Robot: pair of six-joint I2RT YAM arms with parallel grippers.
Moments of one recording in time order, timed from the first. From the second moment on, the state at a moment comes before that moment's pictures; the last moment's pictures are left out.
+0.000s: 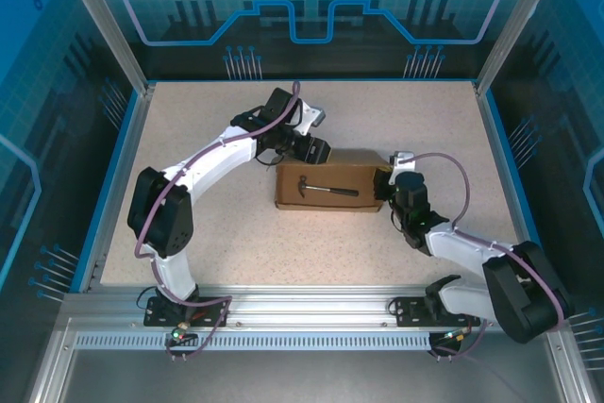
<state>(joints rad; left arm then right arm) -0.52 1.82 1.54 -0.62 0.39 -0.17 0.41 1.20 0.36 0.45 0.23 0.31</state>
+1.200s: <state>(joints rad) -0.53 1.82 1.47 -0.57 0.38 -0.20 0.37 0.99 0.81 -0.43 0.04 0.31</state>
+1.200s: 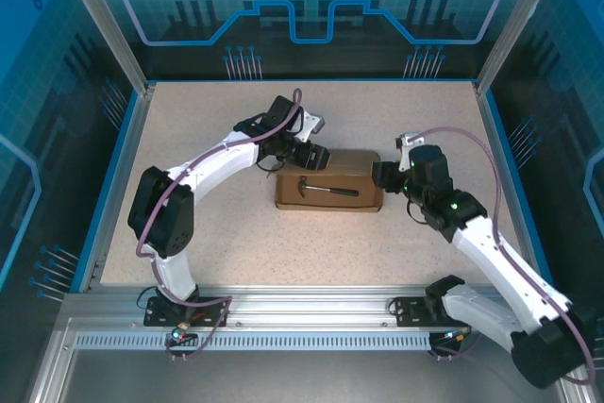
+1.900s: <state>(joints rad) -0.53 1.82 1.40 -0.50 0.37 -0.22 0.20 1.29 0.90 -0.43 -0.24 0.26</state>
